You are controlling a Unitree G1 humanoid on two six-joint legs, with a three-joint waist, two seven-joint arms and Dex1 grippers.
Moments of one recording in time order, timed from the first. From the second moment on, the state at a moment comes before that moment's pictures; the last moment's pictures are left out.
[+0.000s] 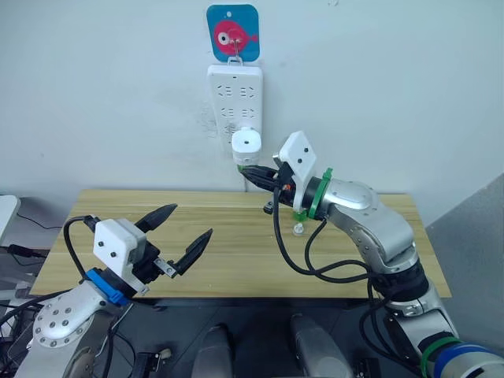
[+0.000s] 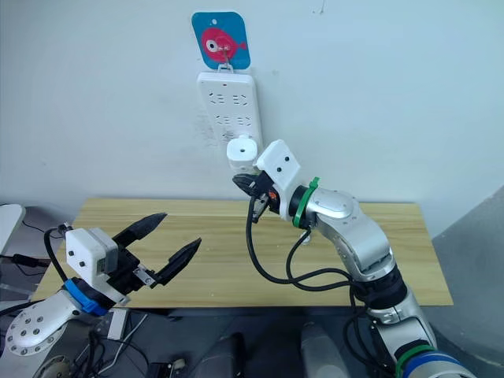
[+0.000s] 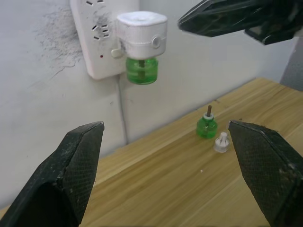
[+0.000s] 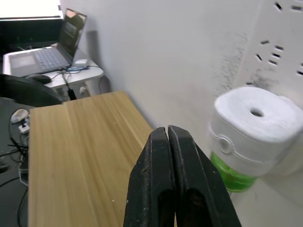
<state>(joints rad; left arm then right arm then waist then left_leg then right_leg) 0.27 0.49 0.34 -0.74 -0.48 0.36 -0.59 -0.68 -0.21 0.27 -0.27 0.27 0.68 0.54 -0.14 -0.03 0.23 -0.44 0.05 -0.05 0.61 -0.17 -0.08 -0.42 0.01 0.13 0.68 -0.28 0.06</state>
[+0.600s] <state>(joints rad) 0.20 0.48 0.25 -0.74 -0.48 0.37 -0.53 -0.70 -0.15 0.27 -0.12 0.18 0.62 0.51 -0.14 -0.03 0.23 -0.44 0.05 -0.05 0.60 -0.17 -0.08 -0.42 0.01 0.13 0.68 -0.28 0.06</state>
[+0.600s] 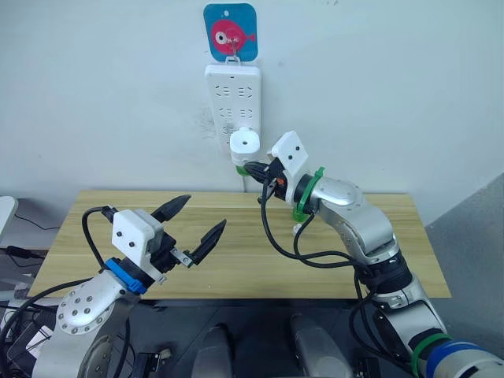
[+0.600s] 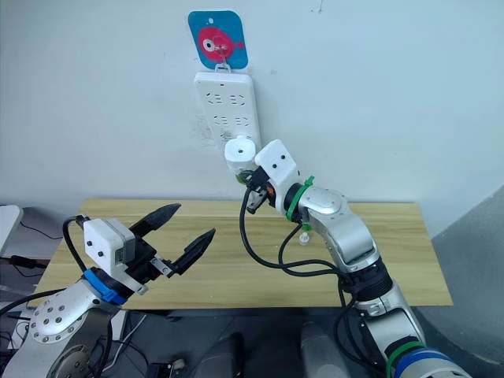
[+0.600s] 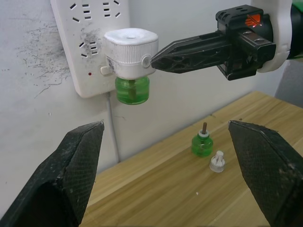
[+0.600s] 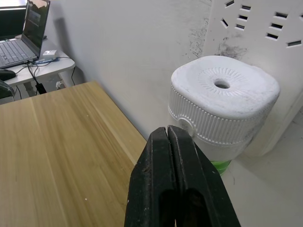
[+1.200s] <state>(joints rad) 0.20 0.48 0.24 -0.74 -0.48 0.37 -0.53 -0.72 -0.11 0.24 -0.08 0.18 0.62 0.48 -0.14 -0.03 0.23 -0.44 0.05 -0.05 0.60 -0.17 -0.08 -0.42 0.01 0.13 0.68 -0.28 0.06</state>
